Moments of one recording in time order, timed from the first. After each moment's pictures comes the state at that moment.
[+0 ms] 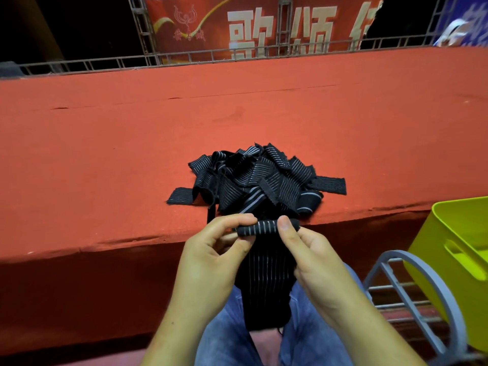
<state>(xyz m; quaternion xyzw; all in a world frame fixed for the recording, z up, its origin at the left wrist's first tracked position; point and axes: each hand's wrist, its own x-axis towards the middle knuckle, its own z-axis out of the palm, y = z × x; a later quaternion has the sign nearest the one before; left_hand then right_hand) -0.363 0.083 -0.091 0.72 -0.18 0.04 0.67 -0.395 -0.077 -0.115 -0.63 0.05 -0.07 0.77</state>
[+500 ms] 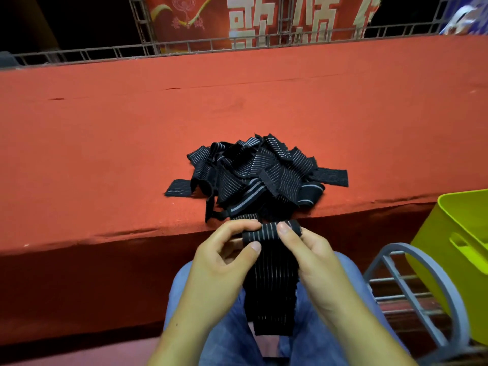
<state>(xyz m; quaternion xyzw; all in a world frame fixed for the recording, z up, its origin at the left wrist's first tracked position) -0.366 0.077 -0.114 0.73 -0.18 -0.01 0.66 -0.395 -0.080 -0.137 -0.62 0.07 -0.09 0.78</state>
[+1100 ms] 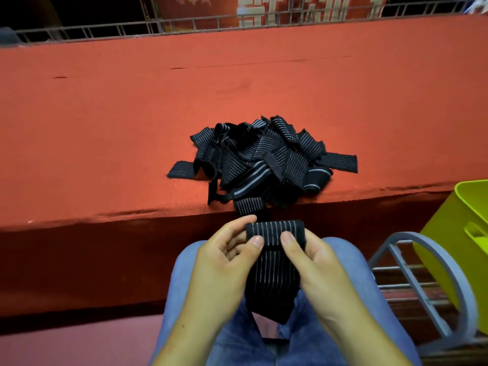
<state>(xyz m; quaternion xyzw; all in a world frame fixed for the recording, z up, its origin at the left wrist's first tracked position) -0.380 0.075 -0.139 0.69 -0.08 -0.05 0.72 -0.410 -0.077 -0.171 -0.65 0.08 -0.08 0.75</state>
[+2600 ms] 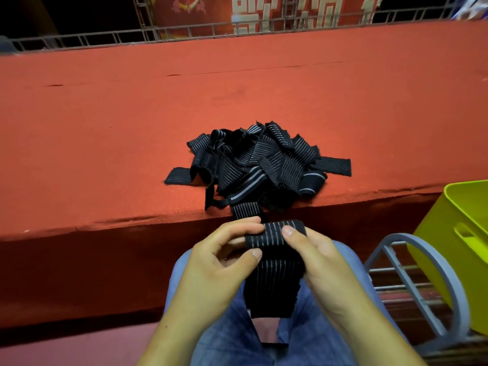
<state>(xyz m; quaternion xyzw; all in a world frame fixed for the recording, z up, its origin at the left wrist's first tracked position) -0.377 0.088 -0.124 0.72 -0.18 -0.05 0.67 -0.408 -0.086 -0.148 -0.63 0.08 -0.05 0.77</state>
